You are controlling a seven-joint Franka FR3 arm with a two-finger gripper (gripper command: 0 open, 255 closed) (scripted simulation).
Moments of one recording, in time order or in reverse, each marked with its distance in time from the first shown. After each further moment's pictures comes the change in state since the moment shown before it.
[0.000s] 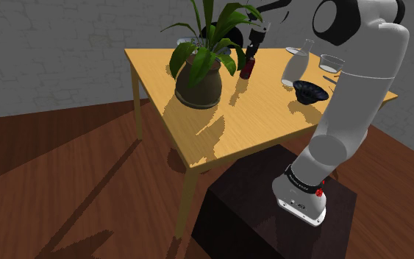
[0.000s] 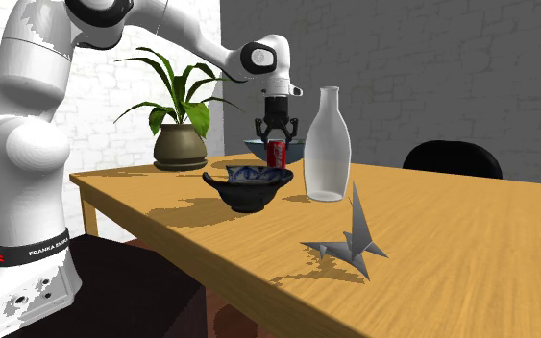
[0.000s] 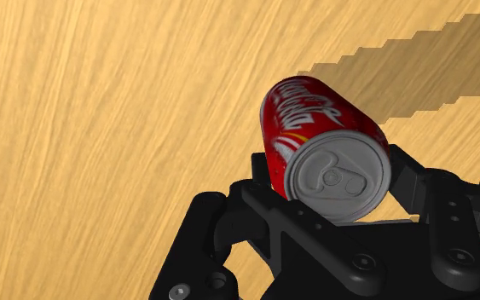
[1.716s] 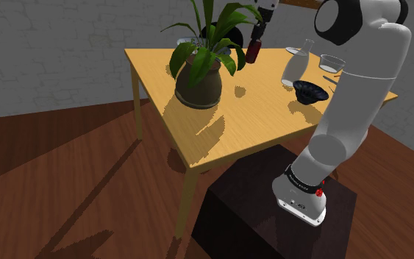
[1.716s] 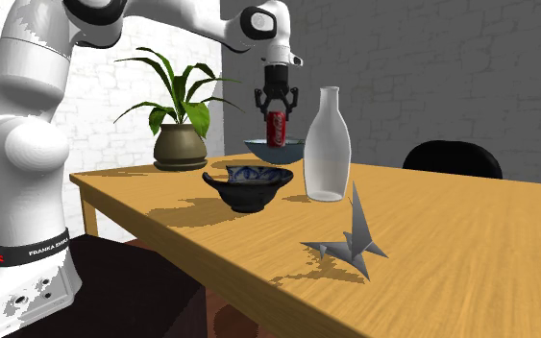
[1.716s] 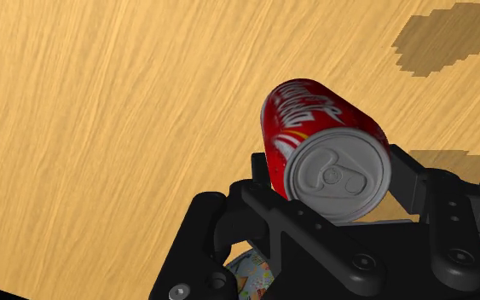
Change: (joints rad) arm -0.011 -0.012 -0.008 0.227 -0.011 -0.238 0.011
